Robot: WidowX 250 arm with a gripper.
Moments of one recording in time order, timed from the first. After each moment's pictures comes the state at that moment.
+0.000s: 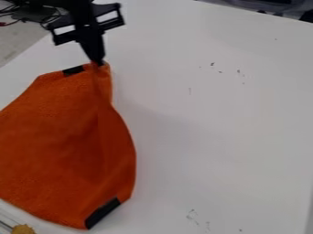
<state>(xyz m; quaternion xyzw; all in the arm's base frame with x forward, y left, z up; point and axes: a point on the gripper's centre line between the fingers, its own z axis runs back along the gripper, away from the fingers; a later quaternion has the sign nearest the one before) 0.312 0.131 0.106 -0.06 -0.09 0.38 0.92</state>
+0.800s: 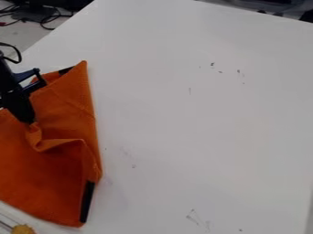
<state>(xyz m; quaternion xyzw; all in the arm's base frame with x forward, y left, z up) 0.227 0.213 0.013 -0.08 0.01 0.48 0.87</state>
